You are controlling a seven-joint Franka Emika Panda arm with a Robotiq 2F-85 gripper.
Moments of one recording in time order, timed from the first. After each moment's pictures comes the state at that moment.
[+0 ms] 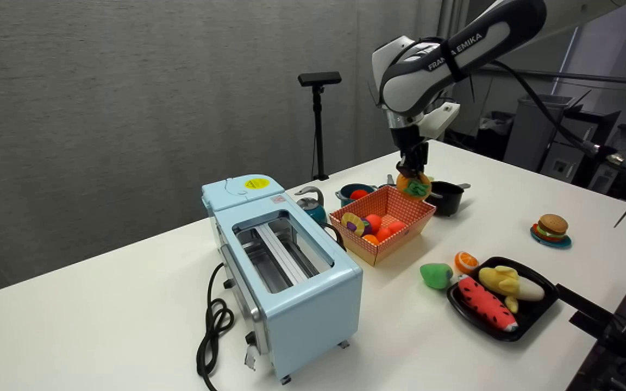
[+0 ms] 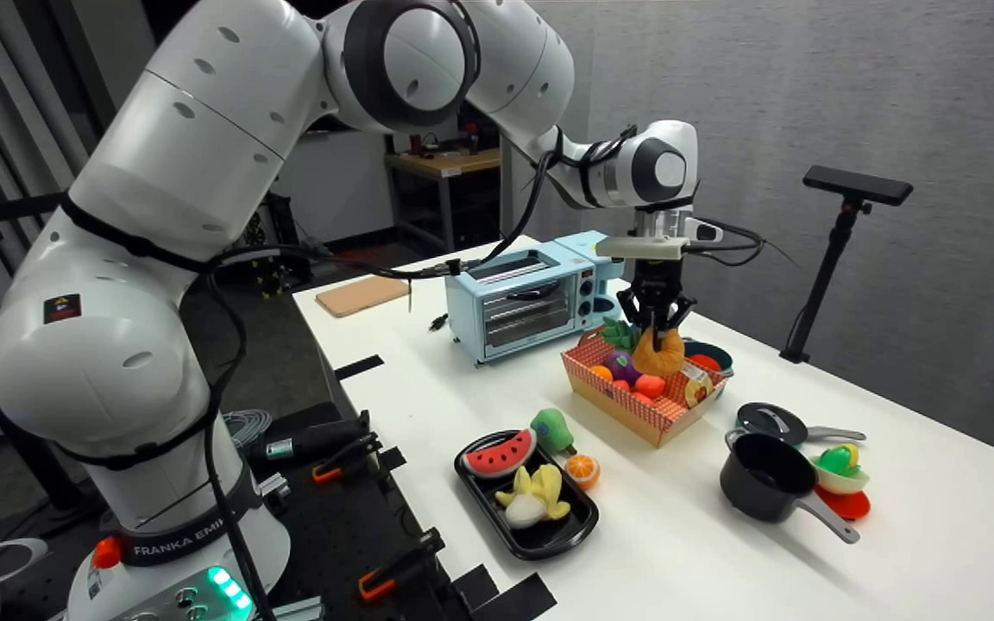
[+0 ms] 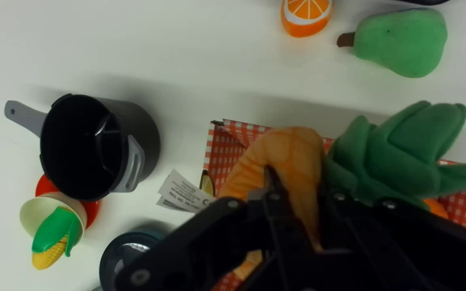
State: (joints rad) arm 0.08 0.75 -0.08 -1.39 -0.21 1.92 -0.10
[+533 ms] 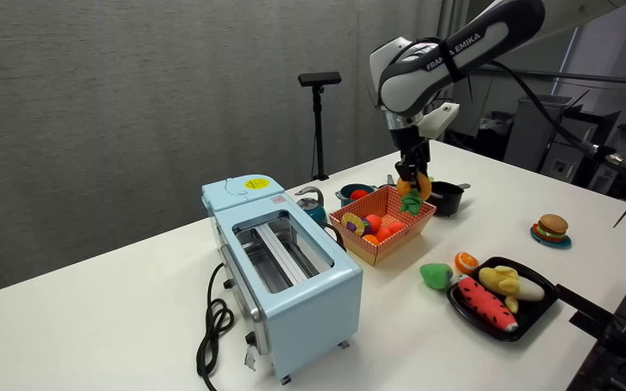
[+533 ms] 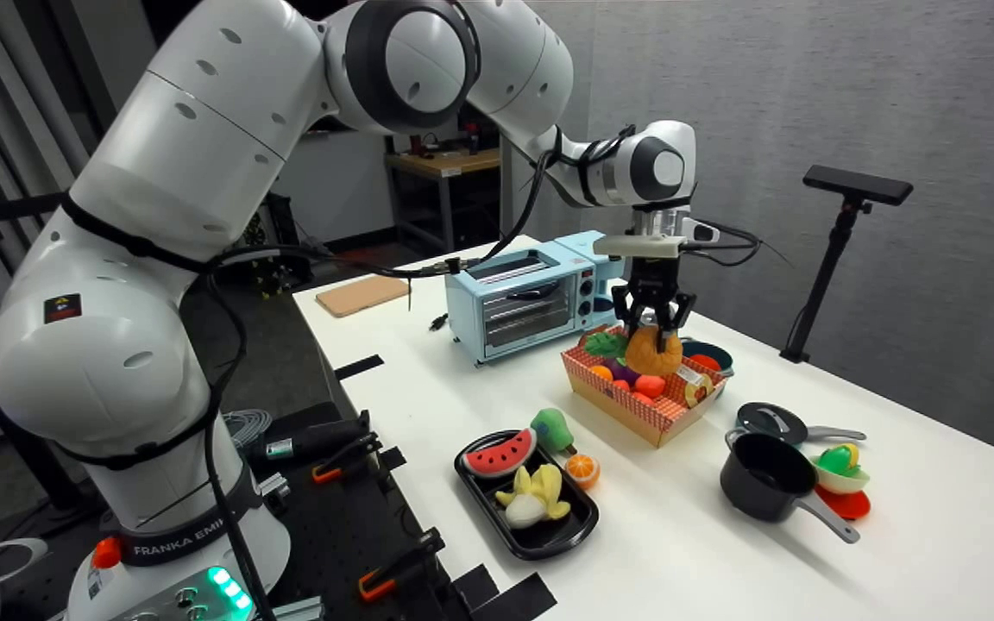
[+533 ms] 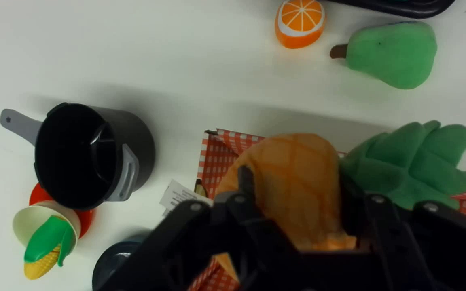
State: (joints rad) arm 0.08 0.76 -0.08 -1.38 -0.21 1.89 -0.10
